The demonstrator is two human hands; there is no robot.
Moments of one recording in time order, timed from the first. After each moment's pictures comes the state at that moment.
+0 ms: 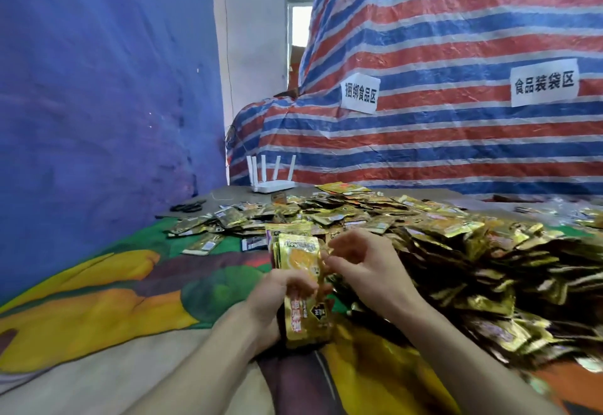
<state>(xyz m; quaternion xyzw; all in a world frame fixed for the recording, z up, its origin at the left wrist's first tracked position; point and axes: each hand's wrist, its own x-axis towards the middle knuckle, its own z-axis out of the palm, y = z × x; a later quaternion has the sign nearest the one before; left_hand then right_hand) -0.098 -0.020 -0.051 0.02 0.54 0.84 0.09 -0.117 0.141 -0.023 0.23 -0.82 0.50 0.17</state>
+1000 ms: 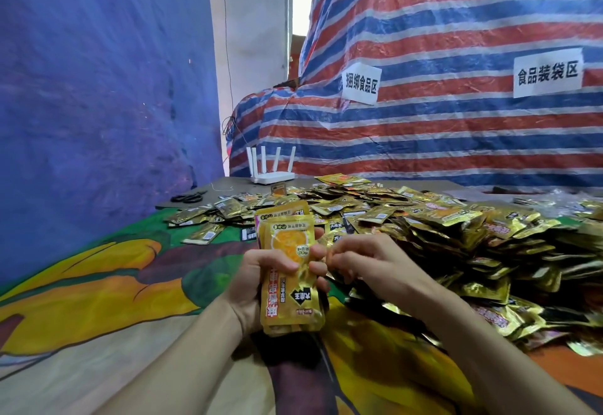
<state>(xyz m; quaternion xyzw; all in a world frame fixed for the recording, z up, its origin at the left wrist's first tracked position) -0.095 -0.036 -0.046 0.26 0.34 0.88 0.22 -0.101 0.159 -0.013 0.32 -0.80 0.50 0.04</state>
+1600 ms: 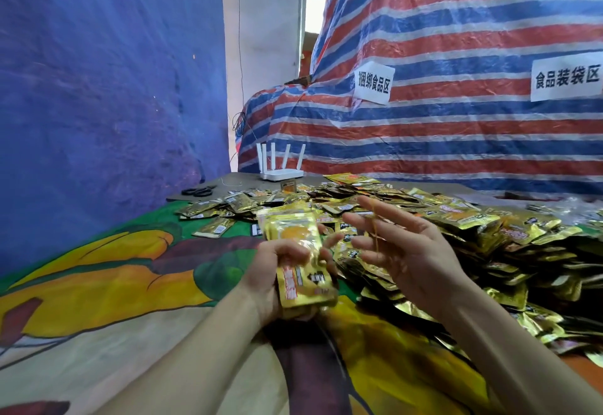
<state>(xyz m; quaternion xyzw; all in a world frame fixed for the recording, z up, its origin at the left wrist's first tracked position) -0.101 -0.037 -0.046 0.14 0.39 0.90 0.14 -0.107 0.162 -0.011 0.28 -0.50 0.82 -0.07</state>
